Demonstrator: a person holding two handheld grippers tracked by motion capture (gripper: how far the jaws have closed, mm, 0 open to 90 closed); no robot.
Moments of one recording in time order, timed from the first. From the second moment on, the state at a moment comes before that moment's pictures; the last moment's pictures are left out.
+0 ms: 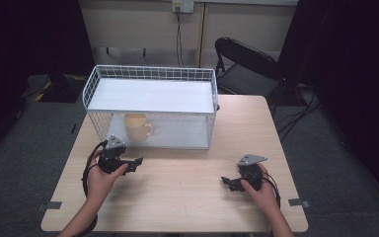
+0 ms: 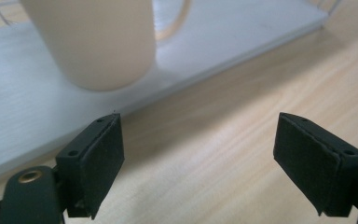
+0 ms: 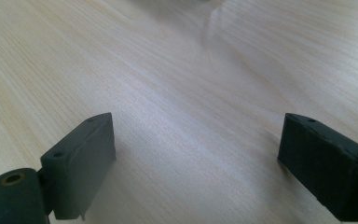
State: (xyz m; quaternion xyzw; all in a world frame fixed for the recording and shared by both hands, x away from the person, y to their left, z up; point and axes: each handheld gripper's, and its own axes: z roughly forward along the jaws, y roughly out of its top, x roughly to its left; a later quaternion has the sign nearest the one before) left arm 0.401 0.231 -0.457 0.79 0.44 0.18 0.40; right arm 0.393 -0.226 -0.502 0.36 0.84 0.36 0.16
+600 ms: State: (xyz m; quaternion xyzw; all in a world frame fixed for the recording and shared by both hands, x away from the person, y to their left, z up) left arm 0.392 0.214 -0.470 0.81 0.40 0.15 0.39; right arm 0.393 -0.226 -0.502 0.36 0.84 0.36 0.16
